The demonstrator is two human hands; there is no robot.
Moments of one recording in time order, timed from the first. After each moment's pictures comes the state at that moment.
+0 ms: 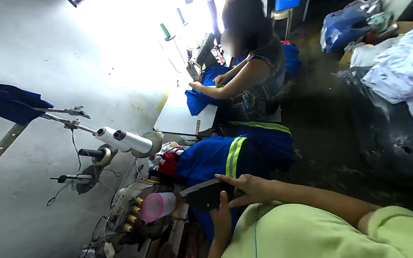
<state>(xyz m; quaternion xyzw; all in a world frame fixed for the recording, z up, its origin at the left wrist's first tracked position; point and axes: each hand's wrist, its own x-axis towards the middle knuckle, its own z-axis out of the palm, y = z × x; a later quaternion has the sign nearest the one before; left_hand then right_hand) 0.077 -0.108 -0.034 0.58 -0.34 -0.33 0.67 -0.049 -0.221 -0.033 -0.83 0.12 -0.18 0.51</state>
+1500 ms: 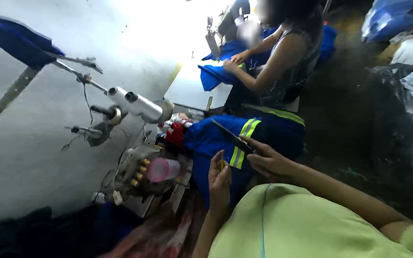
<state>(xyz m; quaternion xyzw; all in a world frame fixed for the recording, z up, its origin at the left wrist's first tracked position) 0.113 -0.116 -0.031 0.46 -0.34 -0.48 0.67 -0.057 -0.232 -0.019 -0.61 0.19 -0.21 0.74</state>
